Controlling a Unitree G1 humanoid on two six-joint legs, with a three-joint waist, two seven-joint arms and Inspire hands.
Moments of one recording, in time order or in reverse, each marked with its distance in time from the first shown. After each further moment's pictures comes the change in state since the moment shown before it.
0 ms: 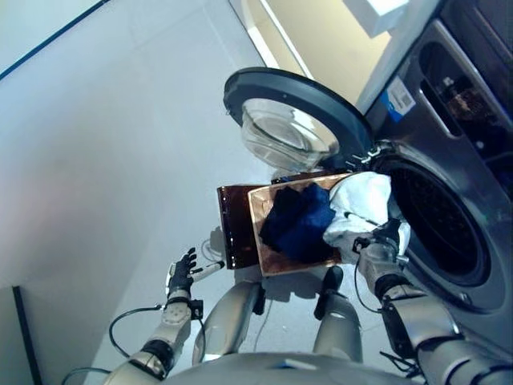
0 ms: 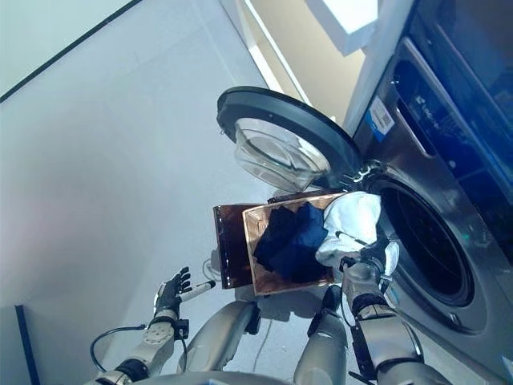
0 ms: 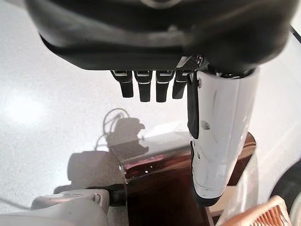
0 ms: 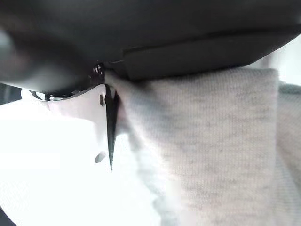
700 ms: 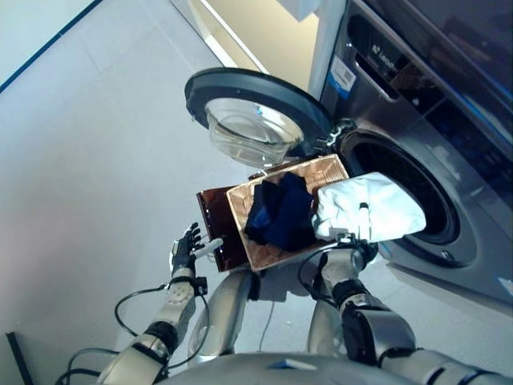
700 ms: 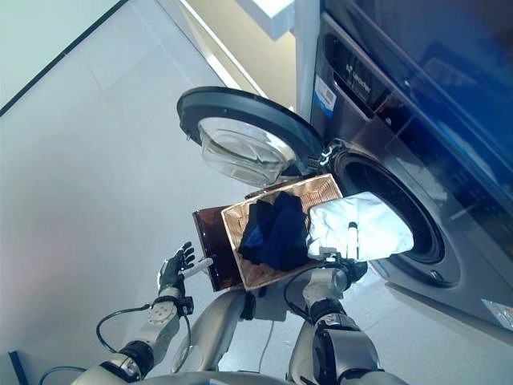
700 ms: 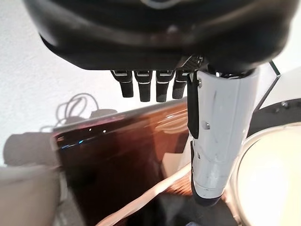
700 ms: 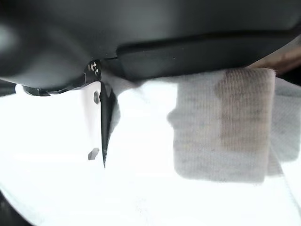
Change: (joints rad) left arm -0.119 -0.021 -0.008 0.004 -0.089 -0.061 -0.004; right arm -0.001 0.292 -0.189 -0.128 0.650 -0.380 0.118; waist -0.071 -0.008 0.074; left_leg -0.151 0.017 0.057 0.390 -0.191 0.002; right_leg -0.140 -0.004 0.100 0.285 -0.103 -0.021
